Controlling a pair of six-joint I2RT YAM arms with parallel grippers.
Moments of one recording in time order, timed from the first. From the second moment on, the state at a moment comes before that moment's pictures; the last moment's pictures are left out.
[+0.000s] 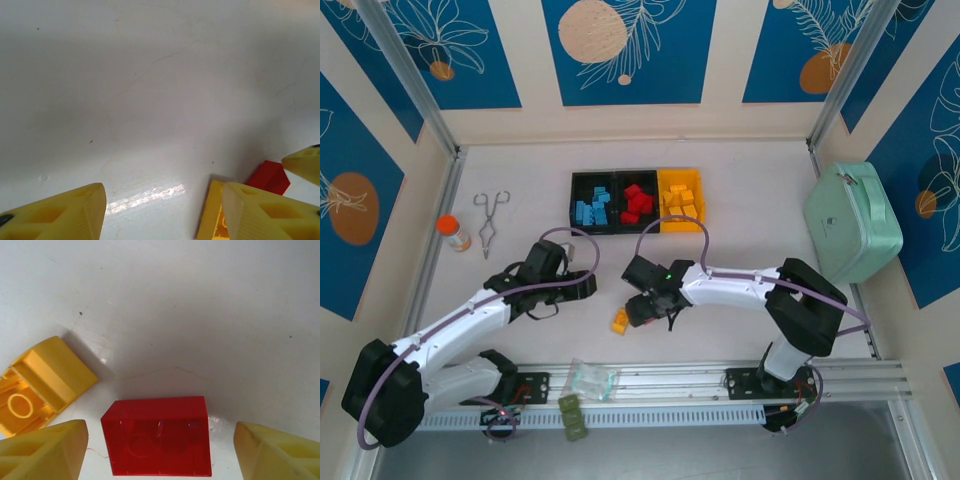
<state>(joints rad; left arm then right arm) -0.58 1.06 0.58 -0.43 0.15 -0.67 1.02 1.63 0.95 -0.63 0.03 0.60</state>
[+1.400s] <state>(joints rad) -0.58 1.07 0.53 -0.27 0.22 -0.76 0.68 1.75 1.49 -0.75 0.01 0.48</state>
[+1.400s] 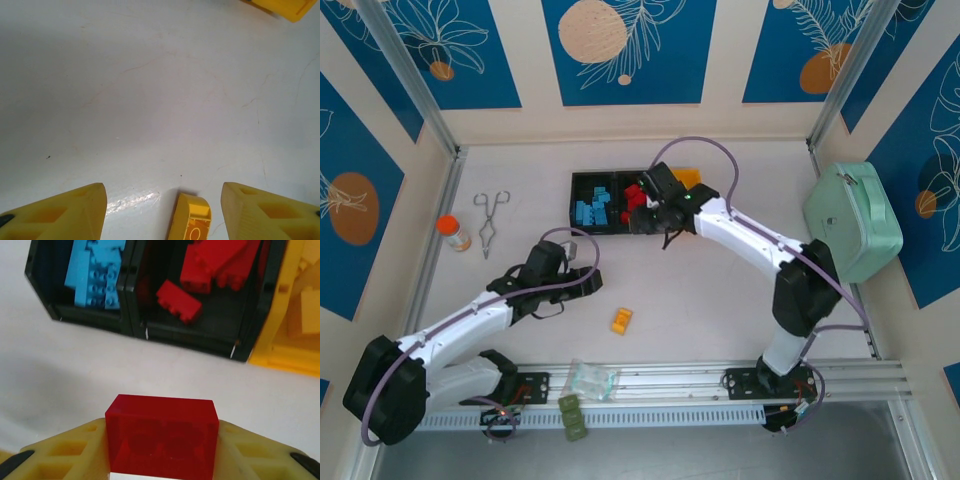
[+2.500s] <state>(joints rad) -0.58 1.03 0.48 -0.27 0.22 -0.79 0.62 2.25 2.05 -1.02 0.18 0.50</state>
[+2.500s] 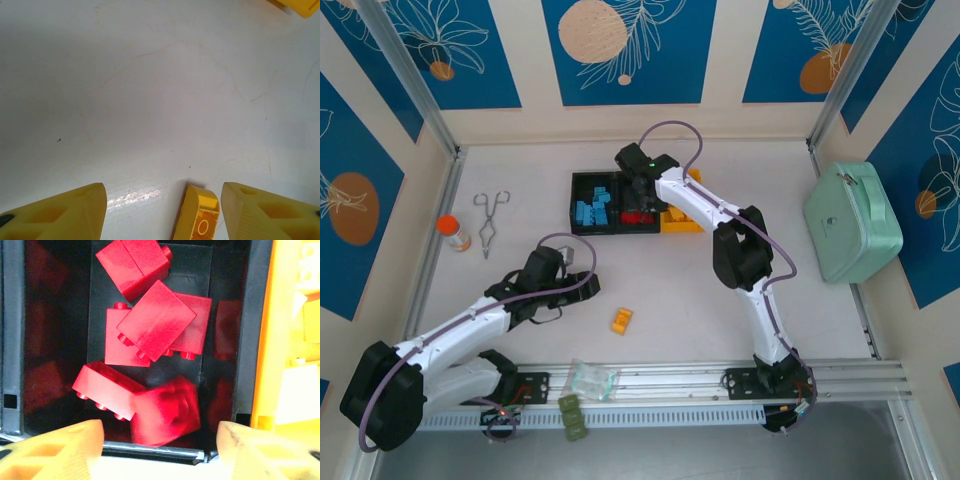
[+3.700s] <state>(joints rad) -0.76 1.28 0.68 -0.39 0.22 -0.70 0.65 1.14 0.81 -0.67 -0.01 0.63</state>
